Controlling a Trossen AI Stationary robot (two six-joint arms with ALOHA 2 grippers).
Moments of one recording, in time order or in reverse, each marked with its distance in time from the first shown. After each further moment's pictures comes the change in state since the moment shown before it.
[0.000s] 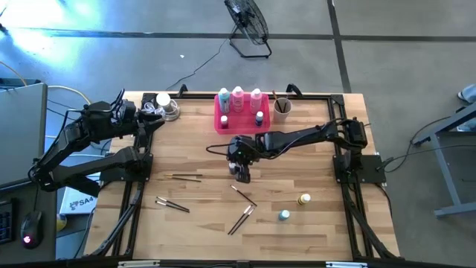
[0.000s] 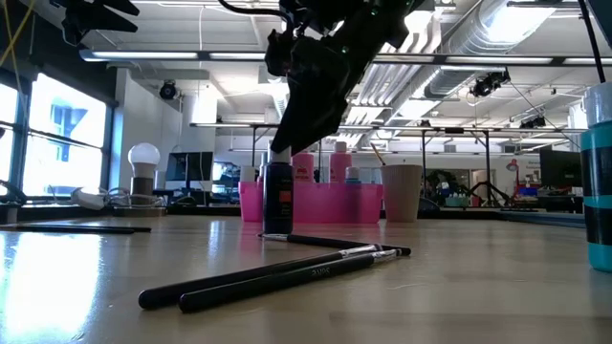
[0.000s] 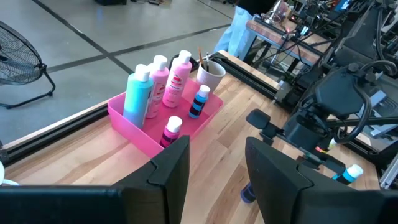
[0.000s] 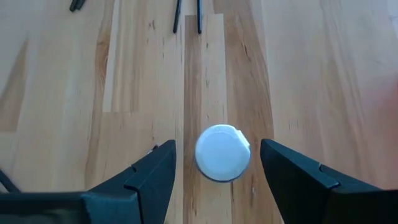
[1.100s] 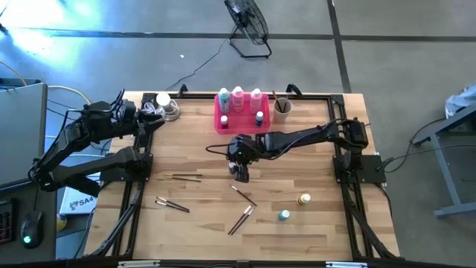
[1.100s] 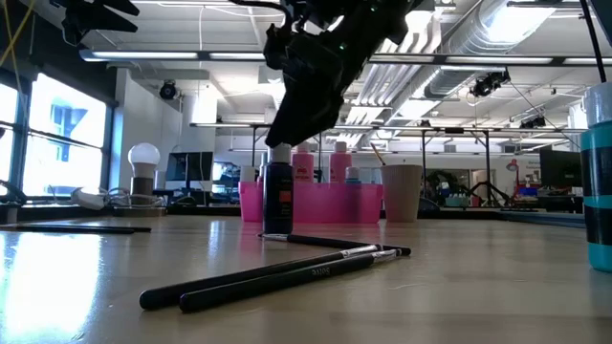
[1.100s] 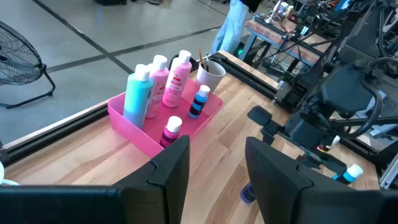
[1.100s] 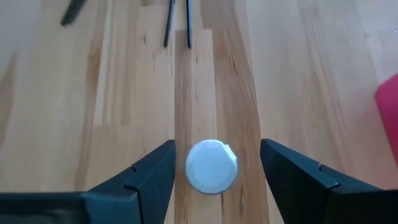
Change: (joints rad) left arm 0.000 0.000 0.000 0.000 0.001 0.000; right arm 0.007 -0.004 0.000 0.026 0.050 0.000
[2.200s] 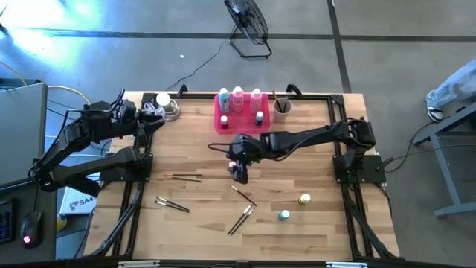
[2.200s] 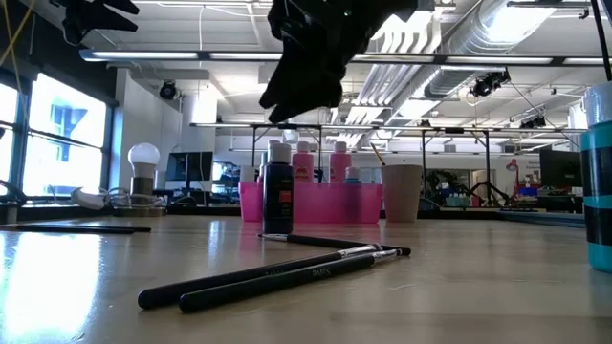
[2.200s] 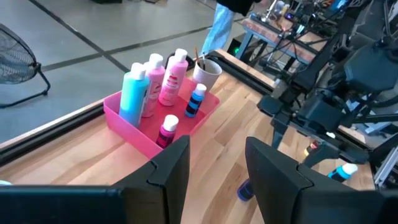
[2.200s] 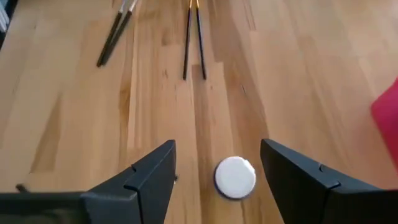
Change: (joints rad) left arm 0.000 0.000 0.000 0.000 0.018 0.000; right arm 0.022 -0.075 -0.001 0.030 0.005 0.094
